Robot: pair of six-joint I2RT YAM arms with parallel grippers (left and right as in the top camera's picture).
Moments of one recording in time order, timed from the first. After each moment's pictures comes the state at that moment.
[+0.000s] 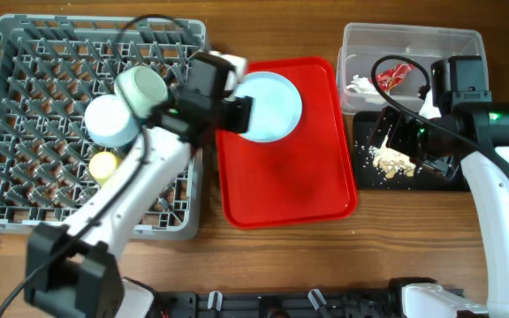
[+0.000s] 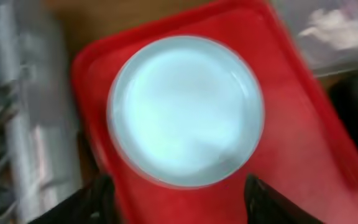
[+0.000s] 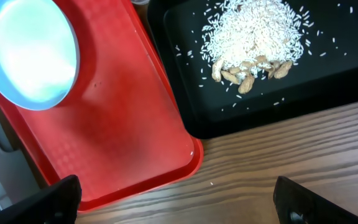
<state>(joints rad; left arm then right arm) -0.46 1.61 1.23 -0.50 0.04 -0.14 0.02 1.36 1.38 -1.31 -0.10 0.43</state>
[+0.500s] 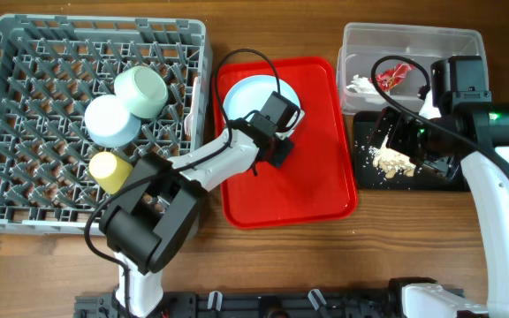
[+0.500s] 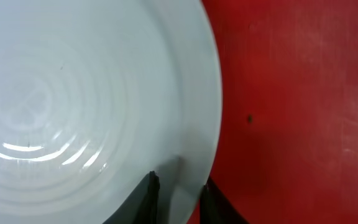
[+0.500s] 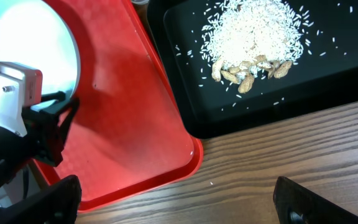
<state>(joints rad) -0.67 1.99 1.24 -0.37 -0.02 0.00 0.02 1.36 1.38 -1.32 -0.10 0.43</state>
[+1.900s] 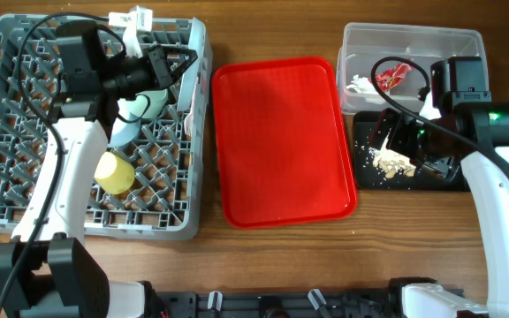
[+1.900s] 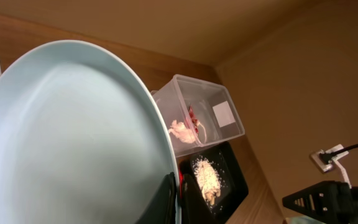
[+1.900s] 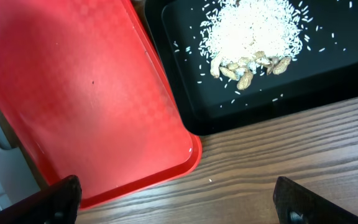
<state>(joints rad) 0.05 1.58 1.24 -0.22 0.94 -0.41 0.02 1.36 1.38 -1.33 -0.10 0.43</state>
